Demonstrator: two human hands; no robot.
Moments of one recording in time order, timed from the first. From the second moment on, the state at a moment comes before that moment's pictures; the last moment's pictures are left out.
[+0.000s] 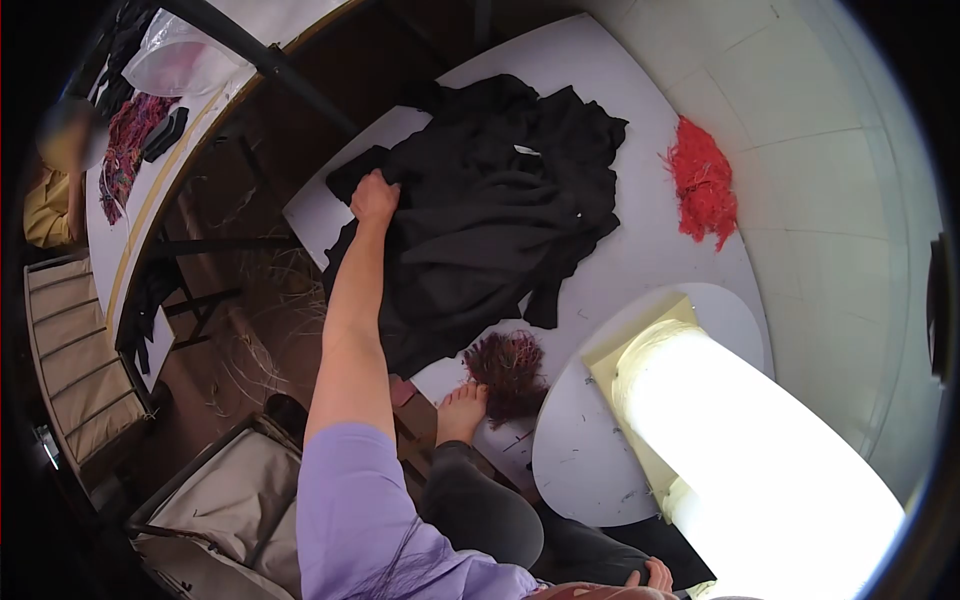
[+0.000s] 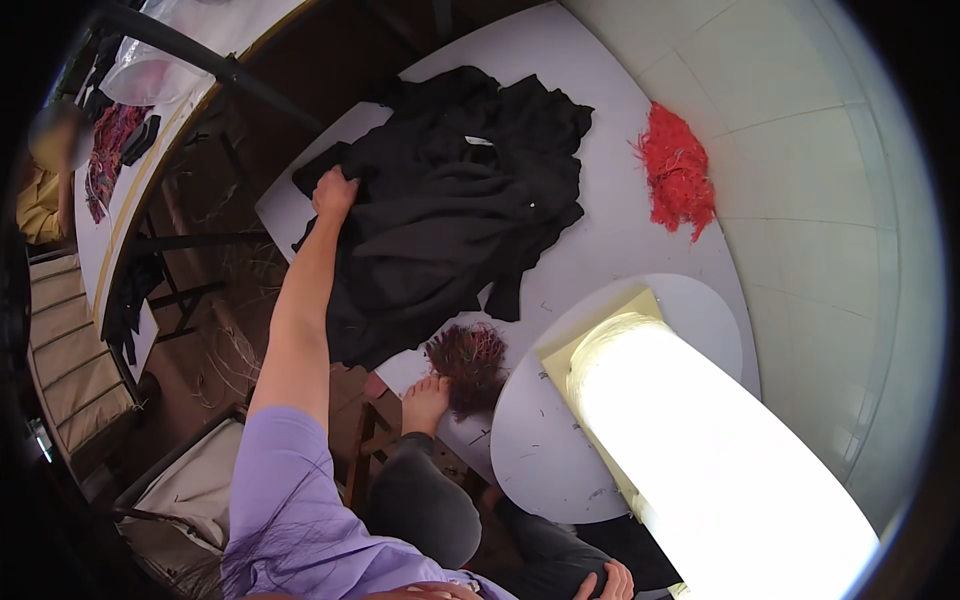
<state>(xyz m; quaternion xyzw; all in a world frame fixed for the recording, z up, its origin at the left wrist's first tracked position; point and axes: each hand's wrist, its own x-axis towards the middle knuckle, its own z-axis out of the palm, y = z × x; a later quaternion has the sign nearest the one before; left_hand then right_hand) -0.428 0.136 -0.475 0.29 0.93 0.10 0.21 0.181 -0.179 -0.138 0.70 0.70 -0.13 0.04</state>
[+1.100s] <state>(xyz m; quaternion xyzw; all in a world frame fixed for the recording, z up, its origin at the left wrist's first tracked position) -0.167 -0.215 -0.013 0.11 0.32 0.39 0.86 0.115 -0.262 -0.106 0.60 0.73 -0.22 -0.25</state>
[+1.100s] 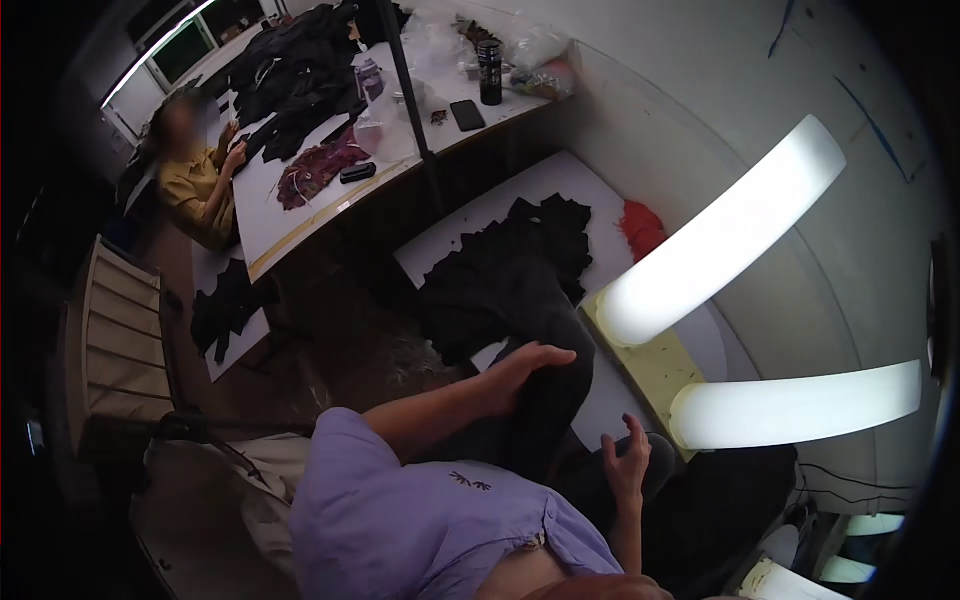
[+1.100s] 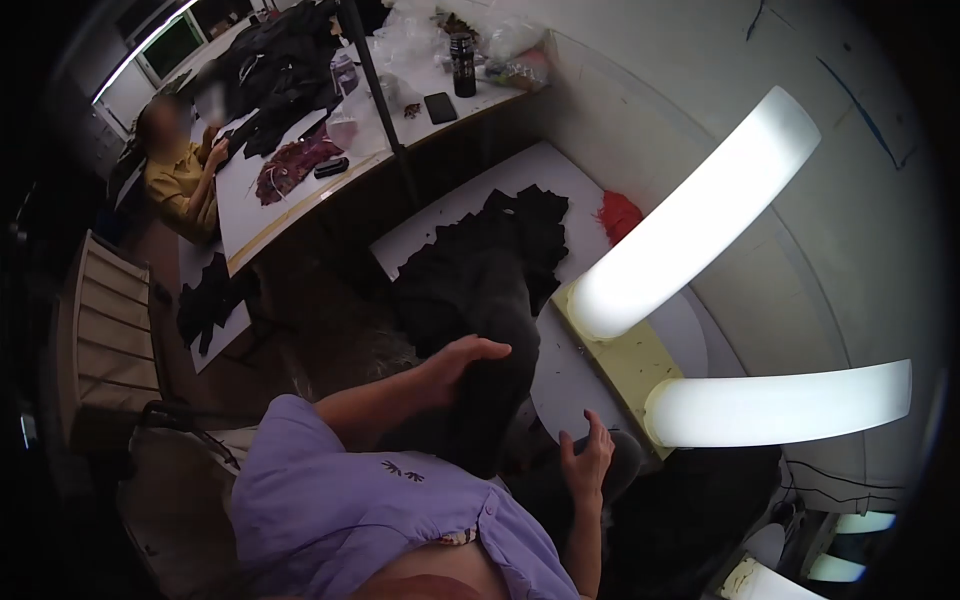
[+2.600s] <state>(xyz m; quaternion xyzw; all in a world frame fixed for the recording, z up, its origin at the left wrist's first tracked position) -0.065 -0.219 0.054 0.81 0.17 0.51 0.24 0.056 -0.261 0.074 0.36 0.46 -0.42 -0.69</state>
